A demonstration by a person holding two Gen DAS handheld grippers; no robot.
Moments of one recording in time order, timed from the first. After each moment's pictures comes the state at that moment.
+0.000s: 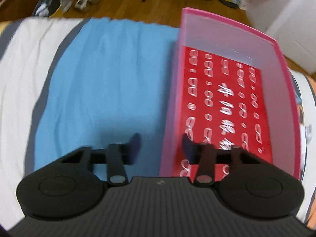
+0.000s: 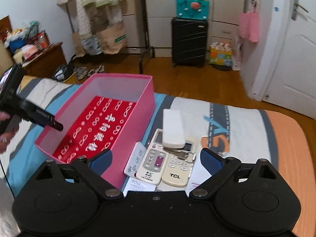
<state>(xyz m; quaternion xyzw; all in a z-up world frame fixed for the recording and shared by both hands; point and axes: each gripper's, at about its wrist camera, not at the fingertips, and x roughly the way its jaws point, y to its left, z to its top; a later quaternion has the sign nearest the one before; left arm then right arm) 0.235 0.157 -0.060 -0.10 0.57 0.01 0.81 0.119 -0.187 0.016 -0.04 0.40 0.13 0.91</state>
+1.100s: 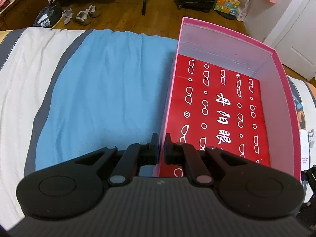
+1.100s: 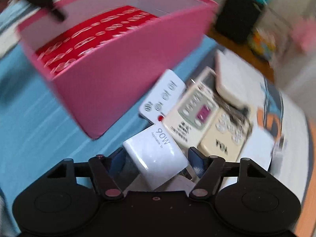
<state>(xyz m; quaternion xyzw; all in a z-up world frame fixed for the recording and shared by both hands) 0.225 0.157 -0.056 -0.08 0.53 0.01 0.84 0.144 -0.126 -0.114 -0.18 0.51 0.19 0.82</state>
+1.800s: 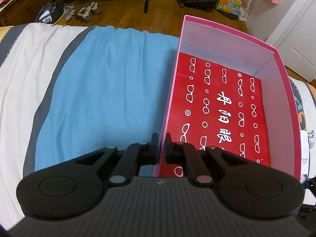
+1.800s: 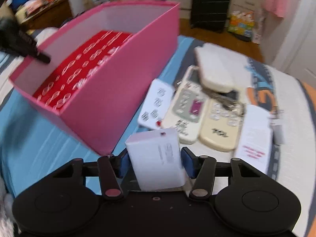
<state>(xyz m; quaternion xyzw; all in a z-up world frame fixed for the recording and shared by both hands) 0.225 0.159 -0.060 -0.09 0.54 0.01 0.84 0.119 -0.133 -0.093 -0.07 0.49 0.14 0.86</state>
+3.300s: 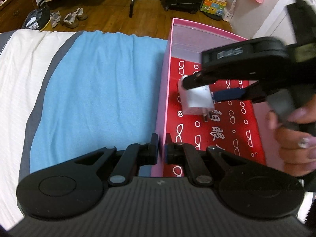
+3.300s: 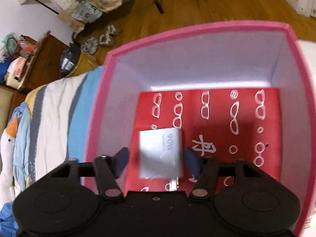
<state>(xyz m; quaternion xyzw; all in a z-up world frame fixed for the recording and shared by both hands) 0.220 0.165 -0.063 -0.09 0.52 -0.04 0.85 0.334 0.018 -0.097 0.16 0.59 0.16 0.78</state>
